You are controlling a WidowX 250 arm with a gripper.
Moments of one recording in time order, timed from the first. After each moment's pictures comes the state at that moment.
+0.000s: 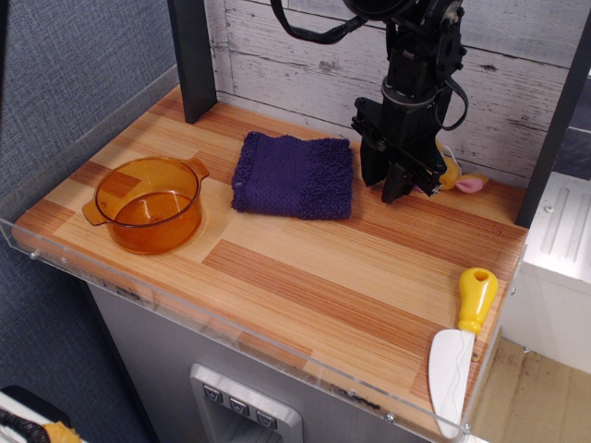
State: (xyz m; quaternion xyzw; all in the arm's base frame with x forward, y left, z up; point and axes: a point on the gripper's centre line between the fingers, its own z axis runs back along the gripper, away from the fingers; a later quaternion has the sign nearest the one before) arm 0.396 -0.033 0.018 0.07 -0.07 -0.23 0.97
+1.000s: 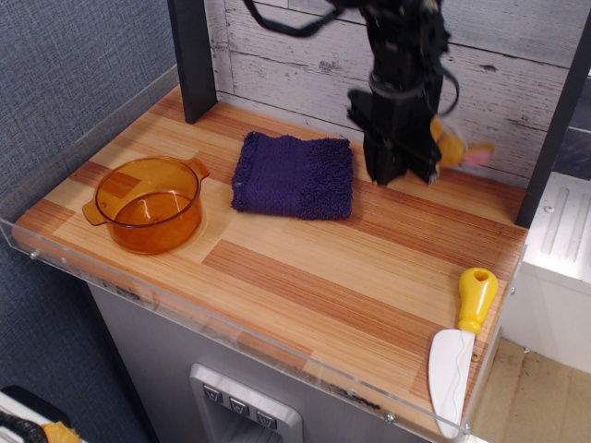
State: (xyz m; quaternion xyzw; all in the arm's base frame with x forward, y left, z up) arm 0.397 -0.029 0.046 0.04 -0.14 -0.22 0.96
